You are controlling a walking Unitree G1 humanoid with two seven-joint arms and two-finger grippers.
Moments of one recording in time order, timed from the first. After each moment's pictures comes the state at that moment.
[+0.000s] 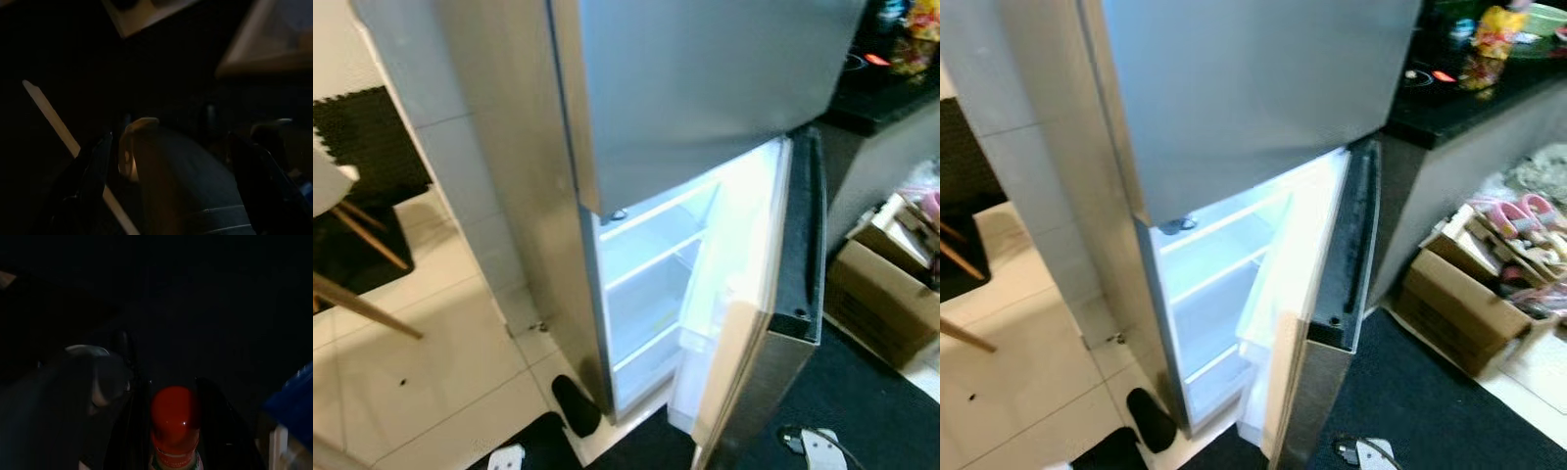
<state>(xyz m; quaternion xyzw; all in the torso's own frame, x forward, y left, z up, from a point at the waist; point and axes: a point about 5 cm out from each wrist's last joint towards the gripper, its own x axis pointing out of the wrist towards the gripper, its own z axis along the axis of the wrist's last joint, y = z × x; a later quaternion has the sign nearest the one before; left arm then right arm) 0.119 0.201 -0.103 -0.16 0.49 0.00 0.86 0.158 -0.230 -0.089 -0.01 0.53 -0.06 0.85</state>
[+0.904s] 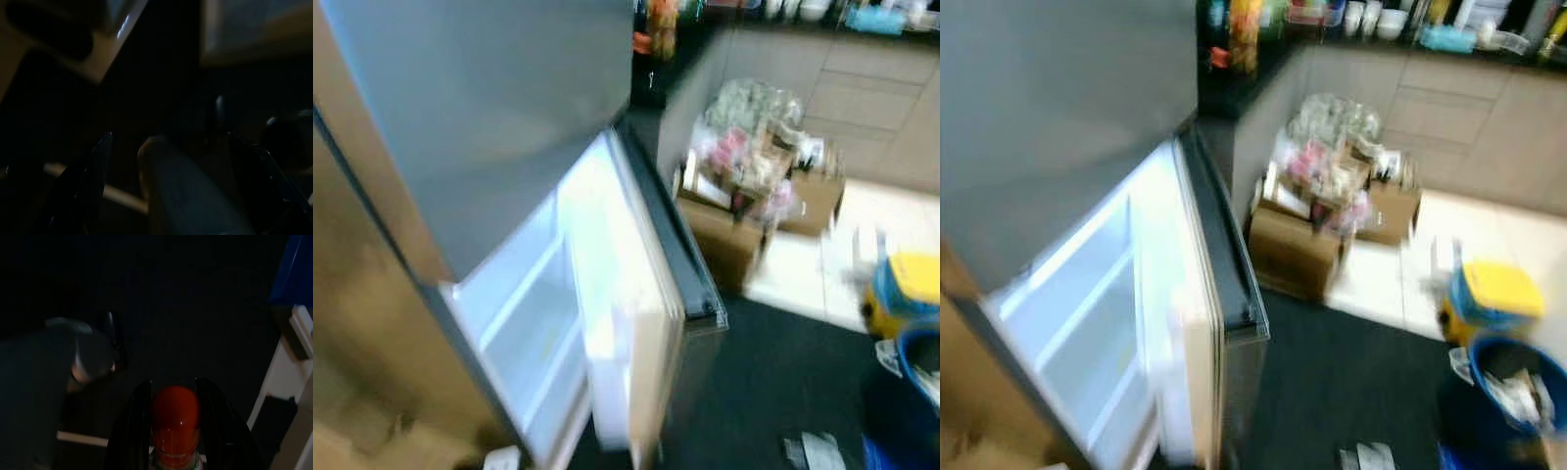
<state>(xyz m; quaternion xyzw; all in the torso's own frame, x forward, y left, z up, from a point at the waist) 0.123 0.207 -0.102 -0.12 0.50 0.03 0.86 0.142 -0.235 -0.094 0.00 0.54 -0.08 0.84</state>
